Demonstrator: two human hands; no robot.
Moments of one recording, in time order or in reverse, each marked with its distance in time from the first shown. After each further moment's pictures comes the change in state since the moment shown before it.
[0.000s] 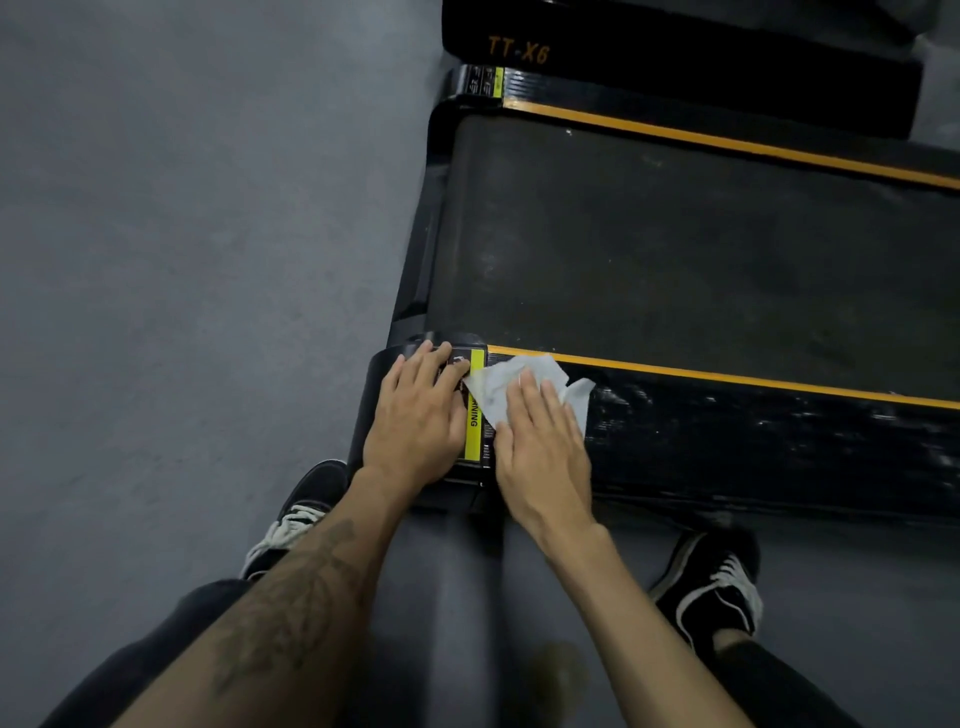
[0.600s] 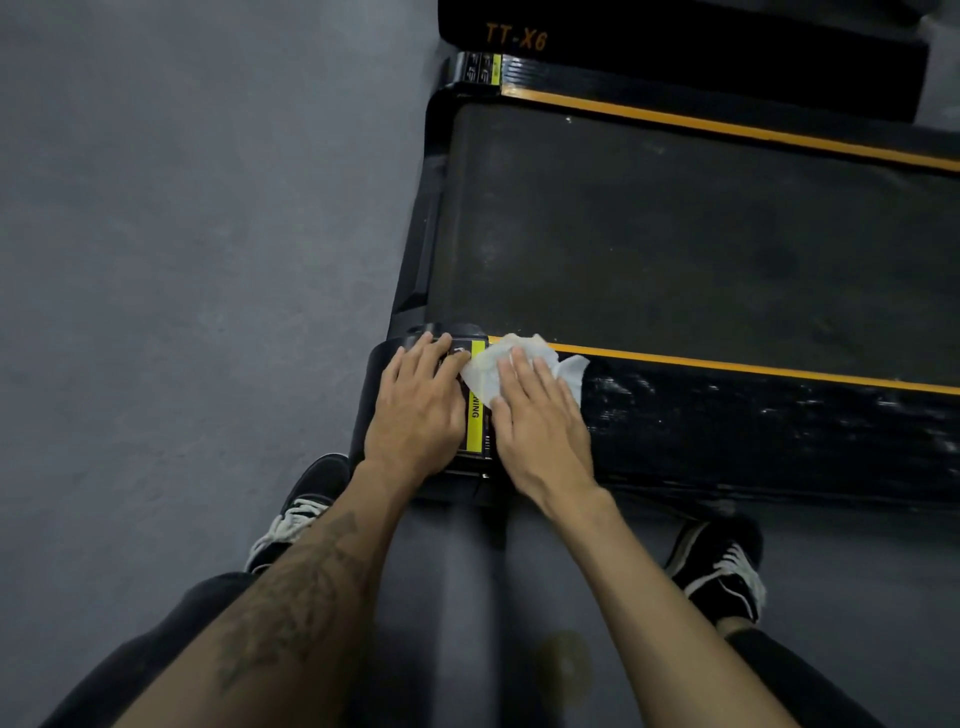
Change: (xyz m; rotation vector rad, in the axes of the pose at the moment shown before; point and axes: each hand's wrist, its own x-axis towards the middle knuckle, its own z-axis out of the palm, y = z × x) left_hand 0.000 -0.002 0.001 -0.003 -0.007 -0.002; right_hand 0.019 0.002 -0.006 -0.020 -0.079 -0.032
